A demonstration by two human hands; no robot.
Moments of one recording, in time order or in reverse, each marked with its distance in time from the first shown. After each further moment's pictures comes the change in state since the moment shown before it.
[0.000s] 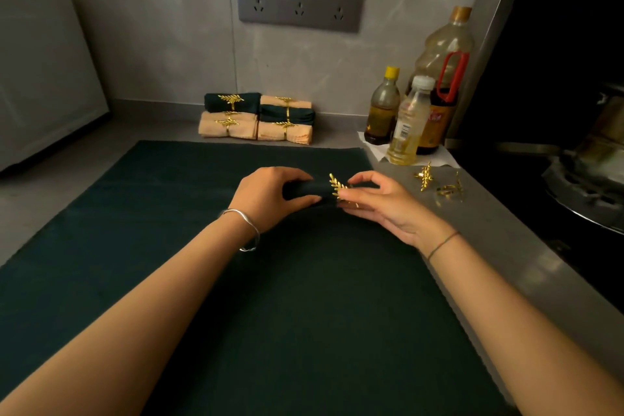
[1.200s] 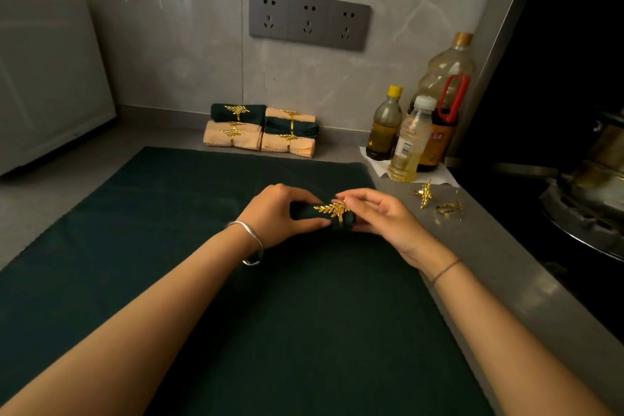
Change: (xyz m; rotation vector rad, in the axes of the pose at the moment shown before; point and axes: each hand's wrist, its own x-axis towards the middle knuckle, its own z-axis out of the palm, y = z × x) left_hand -0.003 0.004 0.000 -0.172 -0.116 0.041; right_hand -0.012 0.000 0.003 -0.276 -0.073 -0.220
